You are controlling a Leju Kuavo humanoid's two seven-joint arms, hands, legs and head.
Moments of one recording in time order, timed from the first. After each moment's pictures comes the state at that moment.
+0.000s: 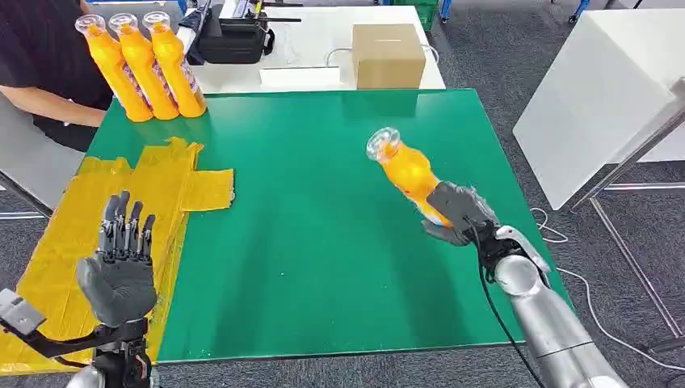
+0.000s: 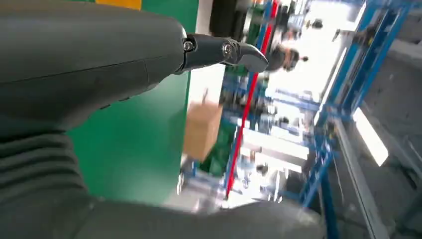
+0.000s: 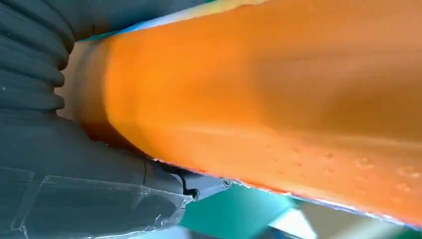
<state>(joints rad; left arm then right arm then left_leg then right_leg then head) 0.15 -0.17 0.02 -1.85 0.29 -0.14 -0.29 -0.37 -0.29 0.27 -1.38 0.21 0.19 0.14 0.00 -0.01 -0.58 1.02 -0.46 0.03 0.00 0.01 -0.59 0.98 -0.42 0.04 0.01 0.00</state>
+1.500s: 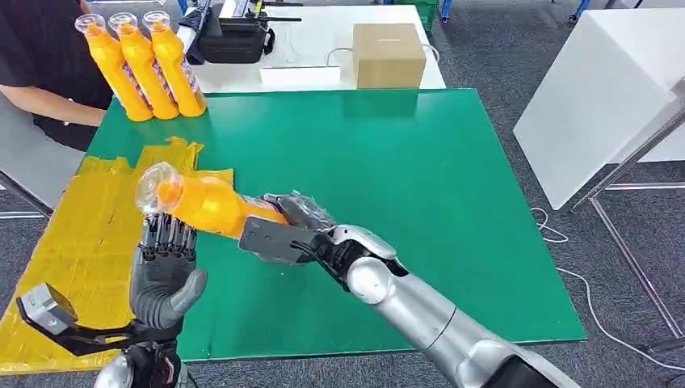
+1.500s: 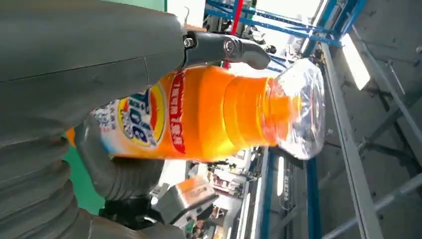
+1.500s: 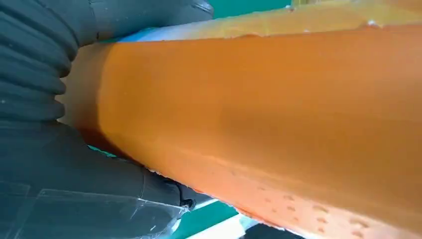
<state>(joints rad) 0.11 -0.17 -0.13 -1.84 0.31 -0.25 -0.32 -0.61 0.09 0.83 -1.24 0.23 0.20 0.15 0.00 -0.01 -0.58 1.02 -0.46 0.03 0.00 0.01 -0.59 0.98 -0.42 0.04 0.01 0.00</state>
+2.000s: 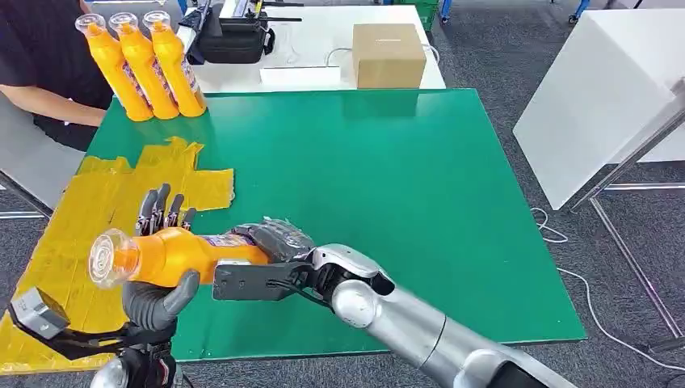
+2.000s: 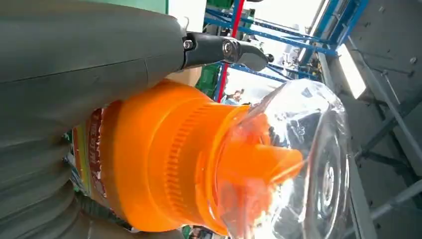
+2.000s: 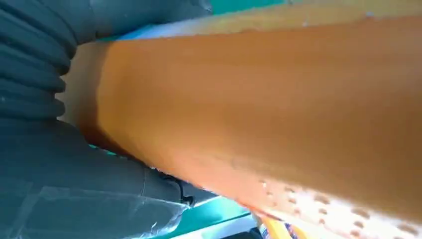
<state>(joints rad) 0.12 -0.17 -0.10 -1.84 0.32 -0.25 -0.34 -0.61 0.09 0.95 -1.30 0.23 0.20 0.14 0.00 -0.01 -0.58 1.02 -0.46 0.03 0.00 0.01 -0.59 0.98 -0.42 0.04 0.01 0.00</state>
